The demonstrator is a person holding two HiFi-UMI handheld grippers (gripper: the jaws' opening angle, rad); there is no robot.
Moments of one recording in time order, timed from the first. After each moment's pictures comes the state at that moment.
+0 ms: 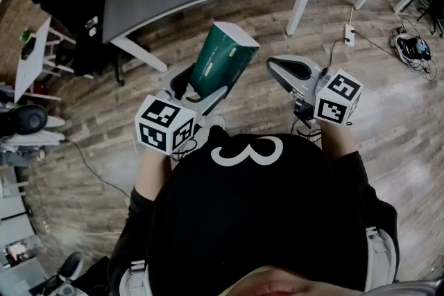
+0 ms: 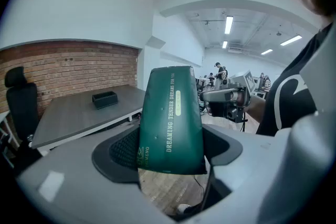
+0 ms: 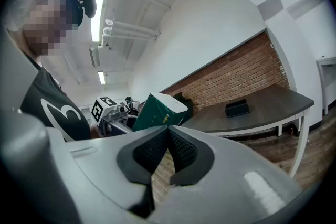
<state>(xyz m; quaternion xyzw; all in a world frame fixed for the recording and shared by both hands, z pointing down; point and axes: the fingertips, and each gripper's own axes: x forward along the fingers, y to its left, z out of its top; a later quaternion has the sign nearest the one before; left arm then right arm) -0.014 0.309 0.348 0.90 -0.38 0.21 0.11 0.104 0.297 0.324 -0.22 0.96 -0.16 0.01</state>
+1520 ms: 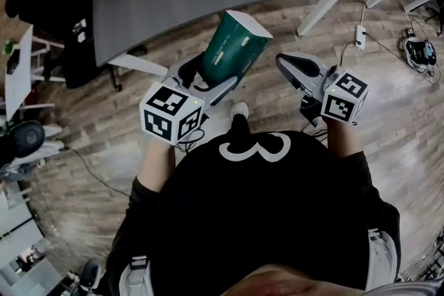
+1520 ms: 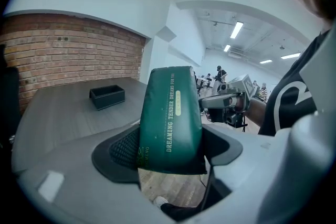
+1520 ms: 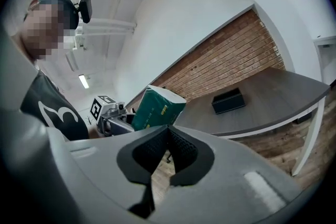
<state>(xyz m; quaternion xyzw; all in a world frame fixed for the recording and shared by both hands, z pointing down) -0.074 0.098 0.372 0.91 -0.33 0.21 0.17 0.039 0.093 0.360 -0.26 0.94 -0.24 -0.02</state>
